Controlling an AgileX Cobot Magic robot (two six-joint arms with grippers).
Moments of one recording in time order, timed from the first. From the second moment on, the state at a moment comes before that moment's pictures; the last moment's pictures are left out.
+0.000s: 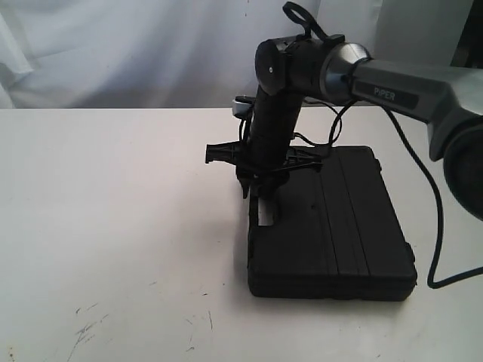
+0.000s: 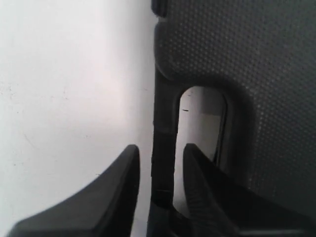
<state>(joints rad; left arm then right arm) 0.03 0.00 0.00 -0.04 0.32 -0.03 0.65 2.32 -1.96 0.10 1.16 0.47</state>
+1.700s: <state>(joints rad) 0.03 0.00 0.00 -0.04 0.32 -0.03 0.70 2.39 -1.96 0.03 1.14 0.63</state>
